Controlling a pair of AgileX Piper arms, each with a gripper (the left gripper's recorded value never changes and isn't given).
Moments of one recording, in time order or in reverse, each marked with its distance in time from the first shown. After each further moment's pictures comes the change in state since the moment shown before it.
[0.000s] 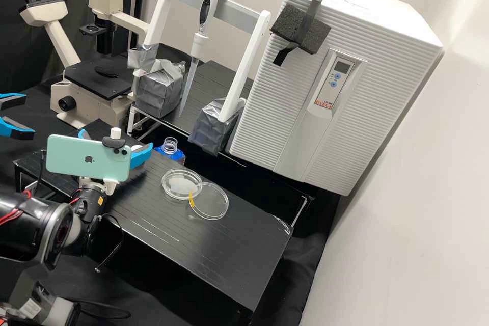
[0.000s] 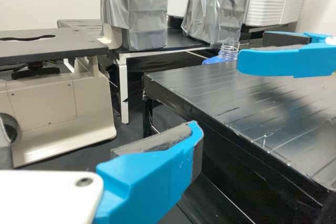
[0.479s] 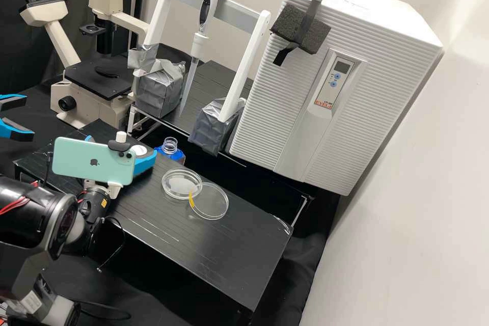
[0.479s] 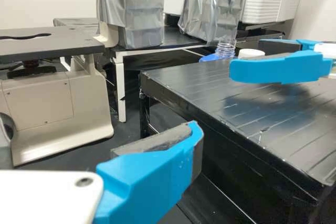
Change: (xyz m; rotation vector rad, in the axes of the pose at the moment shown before) left arm 0.000 -0.001 0.001 0.004 -0.008 -0.008; right arm 0.003 -0.002 0.011 0.001 -0.057 -0.011
